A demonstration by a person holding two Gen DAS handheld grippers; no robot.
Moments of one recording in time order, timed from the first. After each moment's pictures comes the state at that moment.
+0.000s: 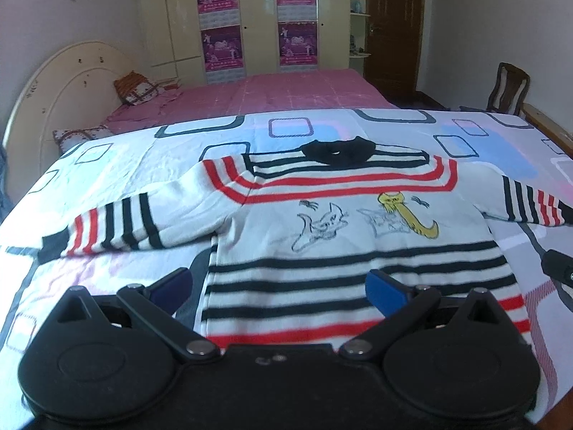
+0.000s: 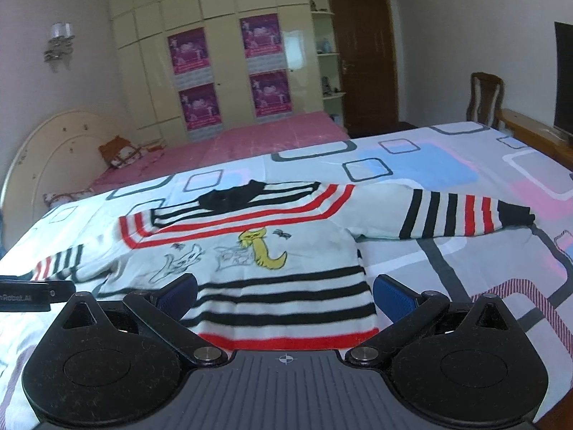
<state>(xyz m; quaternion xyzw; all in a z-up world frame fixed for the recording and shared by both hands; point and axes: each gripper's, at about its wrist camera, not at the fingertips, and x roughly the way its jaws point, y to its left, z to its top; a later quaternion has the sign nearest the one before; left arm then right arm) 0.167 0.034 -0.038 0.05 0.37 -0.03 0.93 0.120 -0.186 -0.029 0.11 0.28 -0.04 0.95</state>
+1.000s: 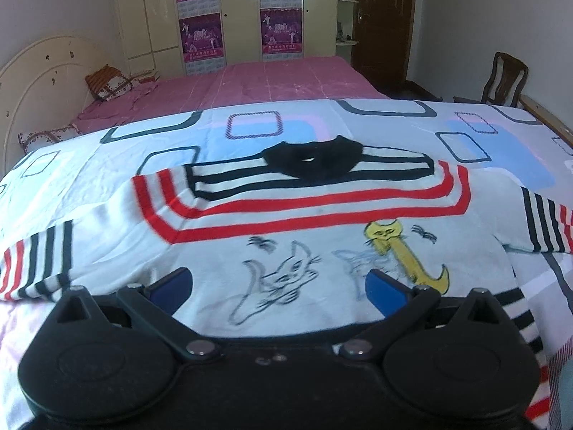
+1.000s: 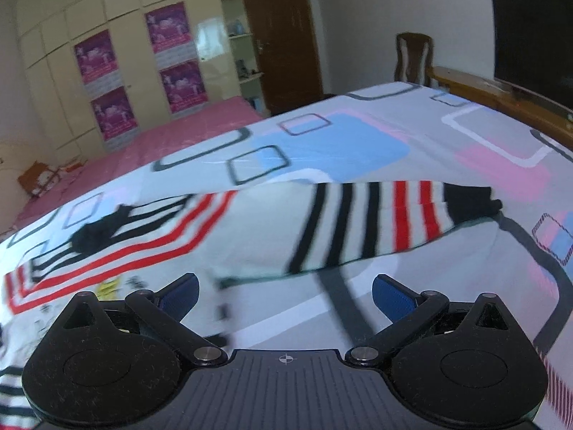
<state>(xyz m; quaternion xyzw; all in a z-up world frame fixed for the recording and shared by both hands) 0.282 -0.036 -0.092 0.05 0.39 -0.05 0.92 0.220 -0.359 -0.090 0.17 0.32 -0.15 0.92</state>
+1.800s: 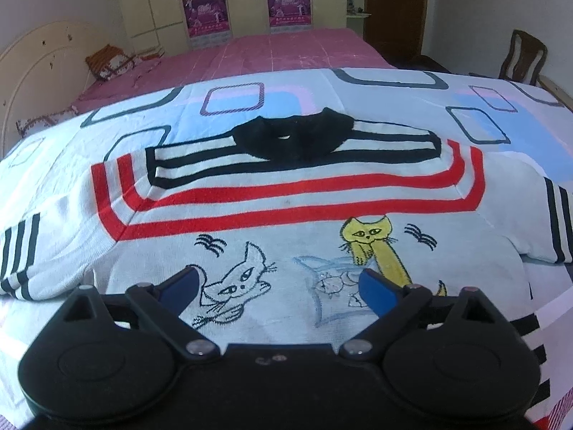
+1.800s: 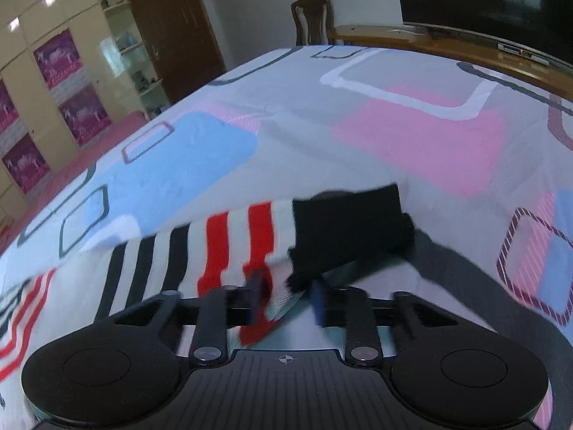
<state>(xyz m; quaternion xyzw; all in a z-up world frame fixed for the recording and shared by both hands) 0.323 -0.087 -0.124 0.05 0.44 -0.02 0.90 0.260 -0.543 -0.155 0.26 0.32 -0.27 0.87</state>
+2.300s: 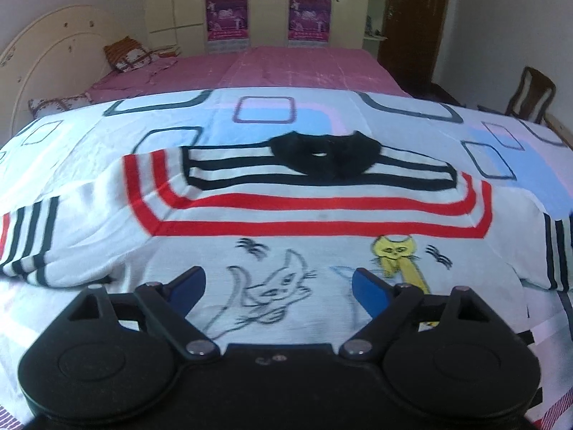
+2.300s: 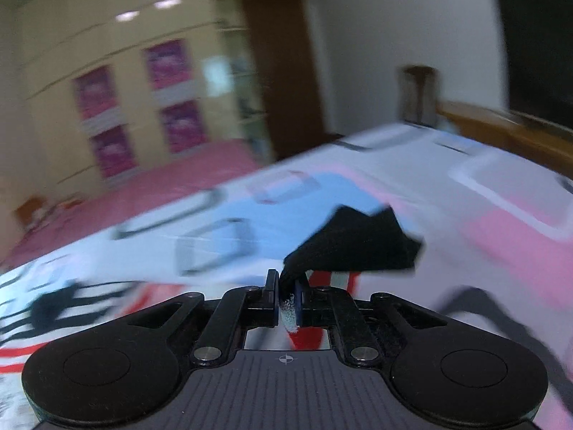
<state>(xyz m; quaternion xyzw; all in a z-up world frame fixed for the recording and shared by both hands) 0.313 -0.036 -0.109 0.00 0.41 -0.01 0.91 0.295 -0.417 -0.079 0.14 0.24 -0.09 0.96</state>
